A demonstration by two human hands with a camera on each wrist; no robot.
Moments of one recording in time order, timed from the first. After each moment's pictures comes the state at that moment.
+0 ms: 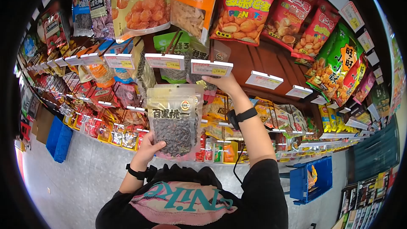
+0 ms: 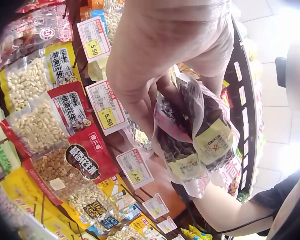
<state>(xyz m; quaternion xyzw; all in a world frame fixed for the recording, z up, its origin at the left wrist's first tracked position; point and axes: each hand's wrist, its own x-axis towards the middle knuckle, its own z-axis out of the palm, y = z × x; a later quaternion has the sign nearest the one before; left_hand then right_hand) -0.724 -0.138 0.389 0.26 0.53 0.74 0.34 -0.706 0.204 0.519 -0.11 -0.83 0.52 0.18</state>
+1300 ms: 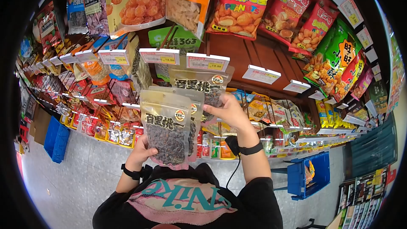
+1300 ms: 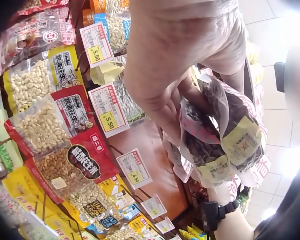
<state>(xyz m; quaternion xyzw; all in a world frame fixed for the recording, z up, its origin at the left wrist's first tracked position) -0.722 -0.157 0.392 0.31 0.44 0.74 0.41 -0.606 0.141 0.528 -0.10 -0.76 0.63 0.13</state>
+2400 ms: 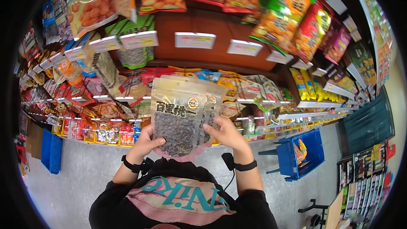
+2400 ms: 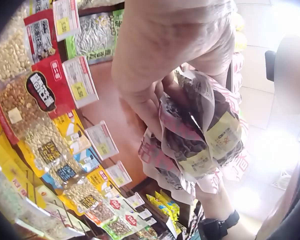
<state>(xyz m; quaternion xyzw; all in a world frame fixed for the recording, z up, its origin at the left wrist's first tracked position) -0.624 -0.060 0.411 0.34 0.44 0.68 0.48 -0.429 0.164 0.462 -0.15 -0.79 0.56 0.18</state>
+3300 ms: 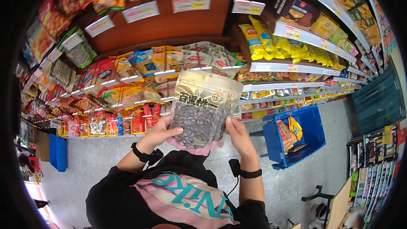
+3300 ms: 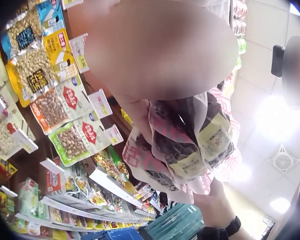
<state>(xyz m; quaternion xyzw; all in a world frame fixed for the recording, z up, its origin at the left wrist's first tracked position) -0.357 0.158 0.394 0.36 0.48 0.57 0.56 -0.120 0.310 0.421 -0.32 -0.62 0.68 0.23</state>
